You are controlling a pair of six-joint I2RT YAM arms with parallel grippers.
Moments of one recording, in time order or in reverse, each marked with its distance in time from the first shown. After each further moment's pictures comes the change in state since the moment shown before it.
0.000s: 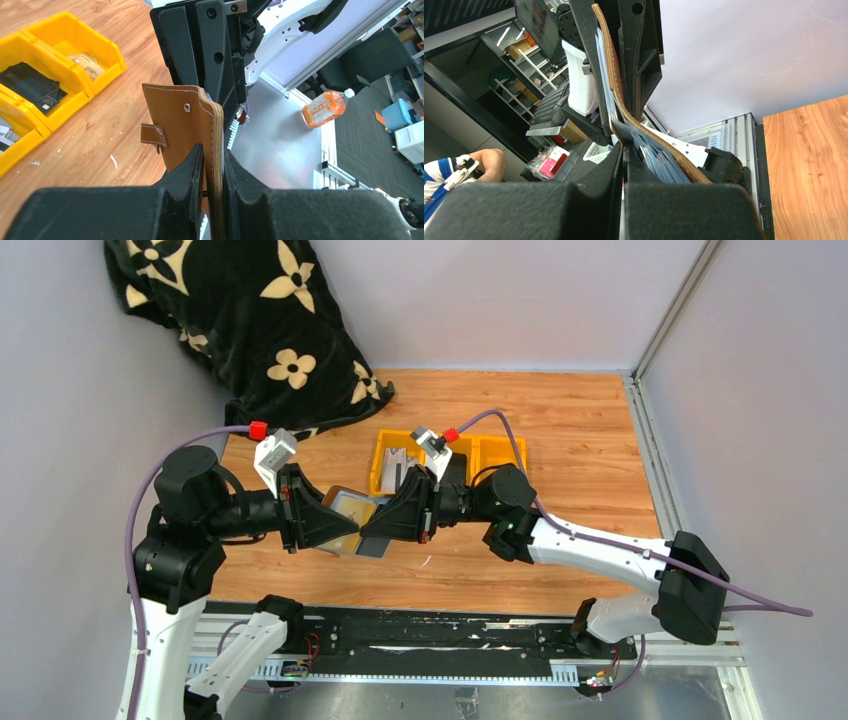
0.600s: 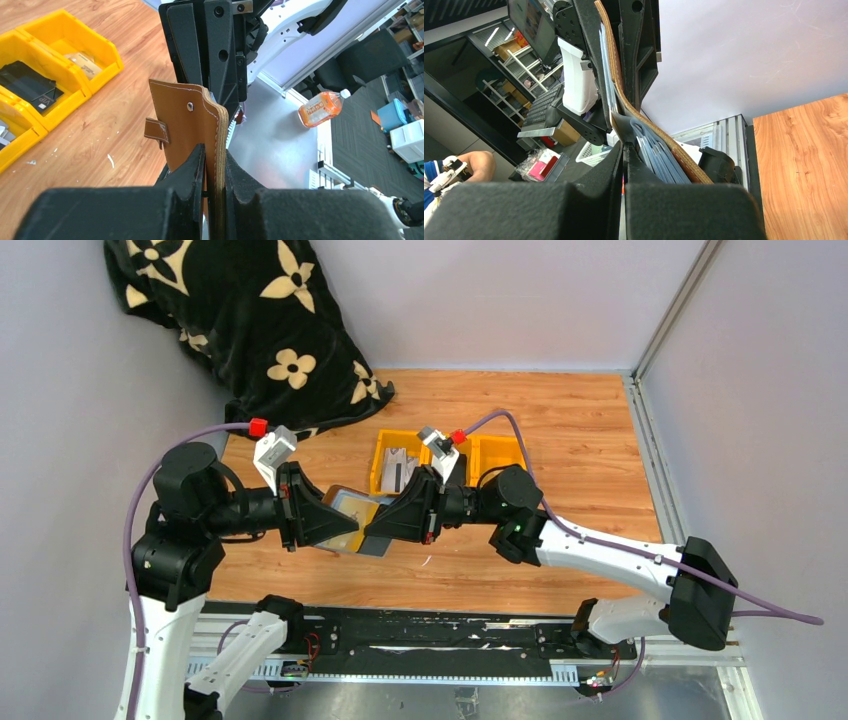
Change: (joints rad) left arm 0.000 0.017 0.028 -0.014 0.008 -0.010; right arm 0.003 -0.050 -0.017 -0.058 0.029 -0.050
